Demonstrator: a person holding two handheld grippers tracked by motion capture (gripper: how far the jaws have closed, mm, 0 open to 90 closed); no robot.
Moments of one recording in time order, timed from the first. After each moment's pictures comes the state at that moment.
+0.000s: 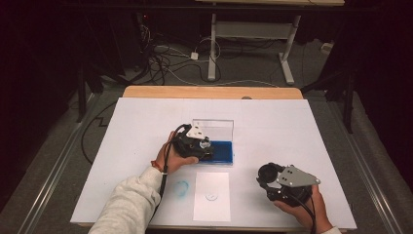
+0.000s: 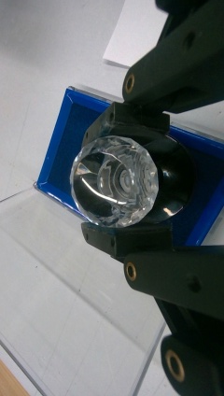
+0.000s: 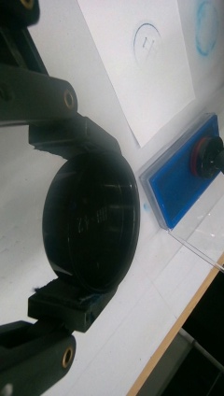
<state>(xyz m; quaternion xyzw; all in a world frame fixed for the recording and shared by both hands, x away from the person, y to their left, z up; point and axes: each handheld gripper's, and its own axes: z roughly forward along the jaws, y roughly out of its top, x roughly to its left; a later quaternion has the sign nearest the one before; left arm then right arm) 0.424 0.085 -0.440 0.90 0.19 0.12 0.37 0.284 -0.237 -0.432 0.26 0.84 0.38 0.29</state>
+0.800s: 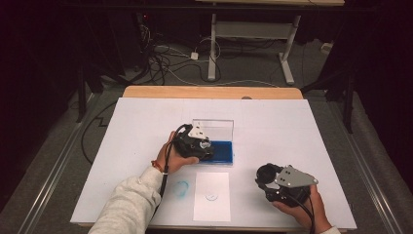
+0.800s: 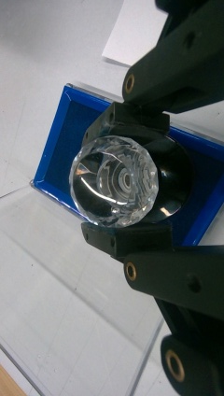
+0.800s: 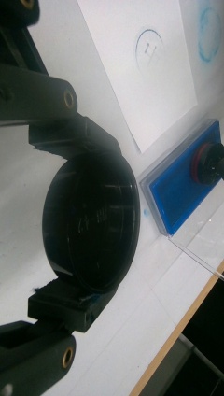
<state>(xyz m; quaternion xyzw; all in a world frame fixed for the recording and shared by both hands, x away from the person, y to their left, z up) 0.422 0.082 -0.438 0.91 0.20 0.13 0.35 0.284 -0.234 -0.434 0.26 0.84 0.38 0.29</state>
